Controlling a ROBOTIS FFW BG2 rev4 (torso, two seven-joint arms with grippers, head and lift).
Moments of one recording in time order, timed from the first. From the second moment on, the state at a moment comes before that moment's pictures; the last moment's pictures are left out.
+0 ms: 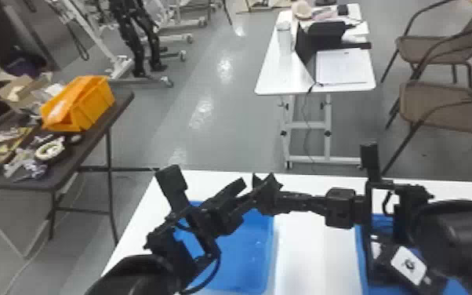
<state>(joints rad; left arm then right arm) 0.24 0.07 0.12 -2.00 0.57 0.60 -0.30 -0.35 -0.11 0.42 -1.26 -0.49 0.58 0.94</state>
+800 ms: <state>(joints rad) 0.21 0.05 0.12 -2.04 0.53 0.71 -0.25 -0.43 -0.08 0.43 -1.15 -0.46 0.45 0.94</state>
